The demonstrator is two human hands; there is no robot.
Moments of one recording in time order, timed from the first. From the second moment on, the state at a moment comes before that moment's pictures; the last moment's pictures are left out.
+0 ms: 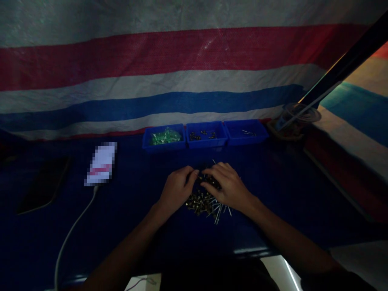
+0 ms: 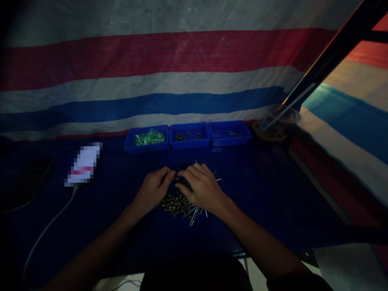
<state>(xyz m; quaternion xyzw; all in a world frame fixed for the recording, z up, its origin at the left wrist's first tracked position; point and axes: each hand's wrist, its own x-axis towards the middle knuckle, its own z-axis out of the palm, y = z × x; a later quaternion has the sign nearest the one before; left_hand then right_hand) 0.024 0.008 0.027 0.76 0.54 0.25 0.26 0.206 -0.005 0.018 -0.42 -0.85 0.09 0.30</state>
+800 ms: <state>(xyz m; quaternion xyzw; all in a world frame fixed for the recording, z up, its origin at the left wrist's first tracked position) 0.021 0.008 0.016 0.84 0.49 0.15 0.19 0.233 0.061 0.069 -0.54 -0.71 -0.10 0.44</state>
